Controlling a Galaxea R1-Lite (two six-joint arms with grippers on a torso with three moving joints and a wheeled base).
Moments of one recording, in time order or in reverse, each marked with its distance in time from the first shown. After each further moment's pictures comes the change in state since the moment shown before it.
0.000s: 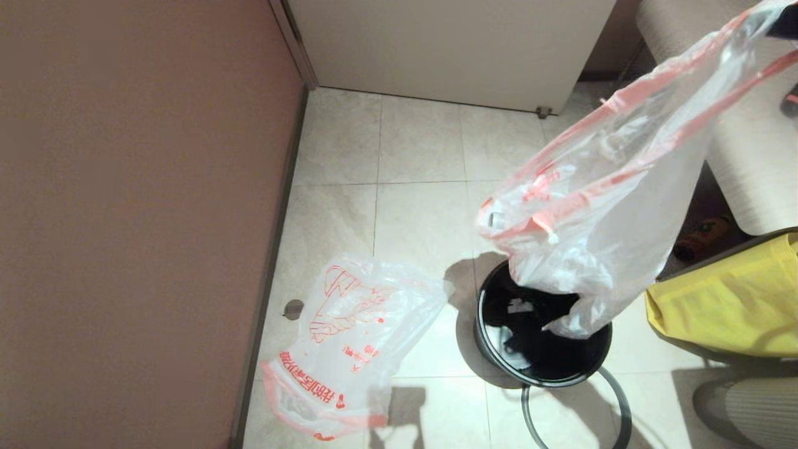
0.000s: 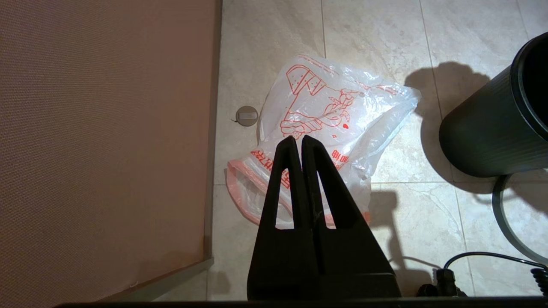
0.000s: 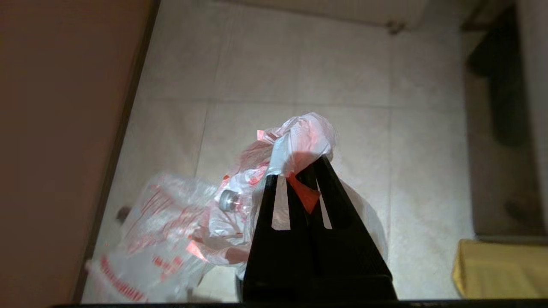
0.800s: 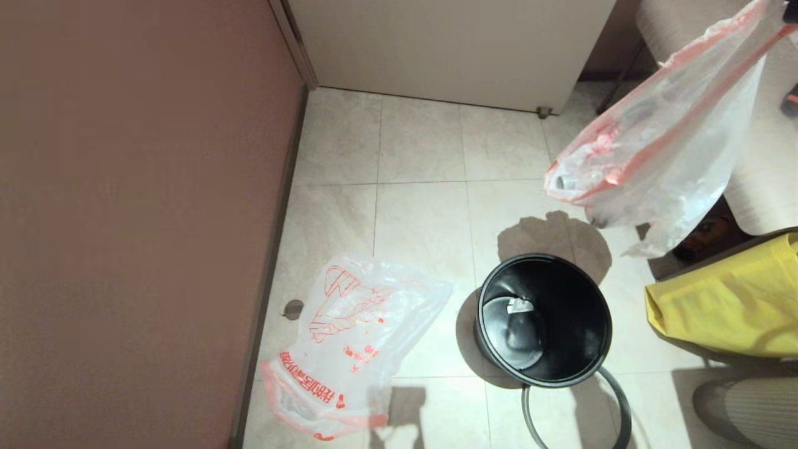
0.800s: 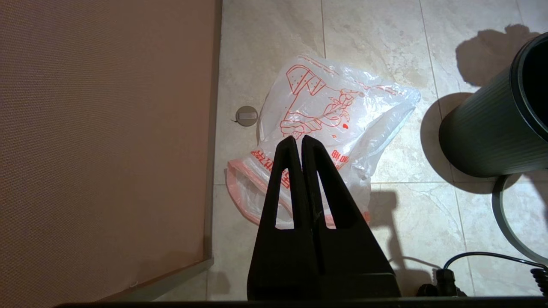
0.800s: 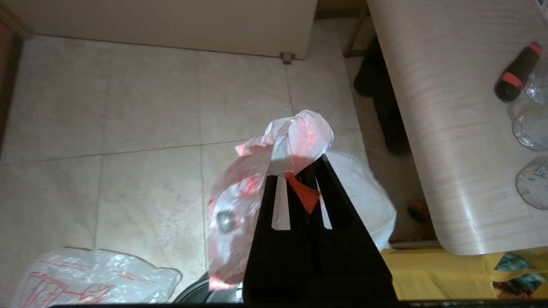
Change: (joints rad) left arm 0.000 0.000 0.000 0.000 0.000 0.000; right arm -0.294 0.177 -0.176 -0.057 -0.014 -0.042
